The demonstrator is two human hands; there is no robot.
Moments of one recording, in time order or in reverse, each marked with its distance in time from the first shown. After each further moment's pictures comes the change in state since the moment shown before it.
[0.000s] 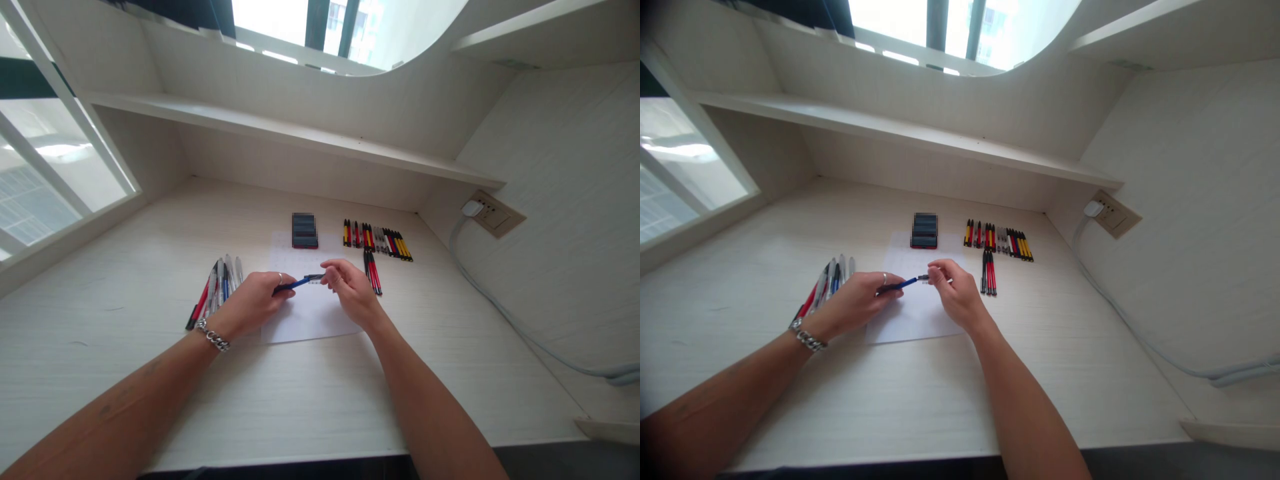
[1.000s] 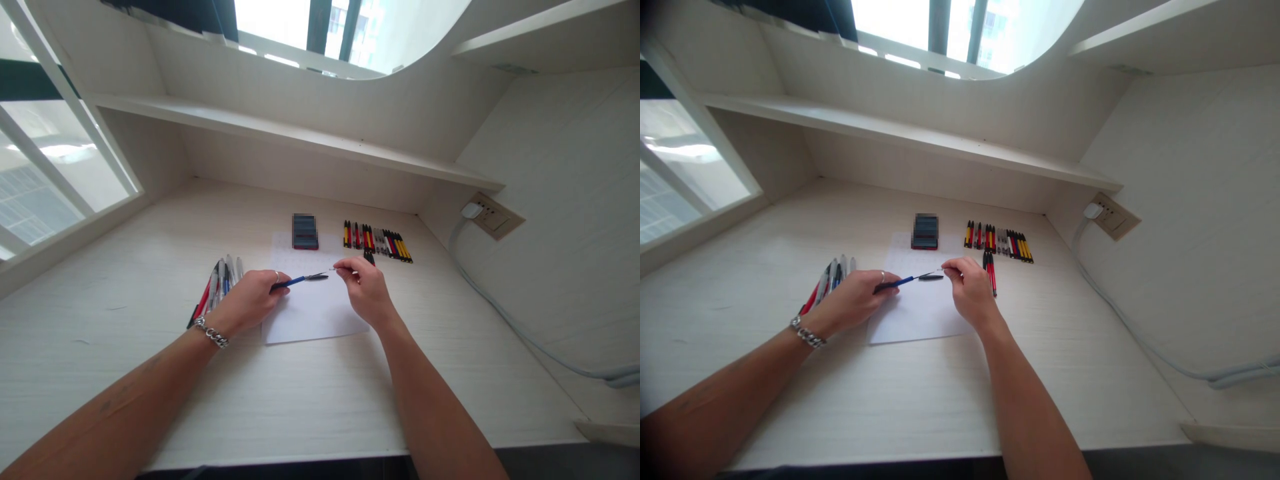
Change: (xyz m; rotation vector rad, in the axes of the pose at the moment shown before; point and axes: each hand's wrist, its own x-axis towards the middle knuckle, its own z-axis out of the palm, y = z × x) left_hand 0.000 -0.008 -0.003 0.055 0.005 -0.058; right_hand 0.002 0.001 -0.020 -0.264 0.150 -0.137
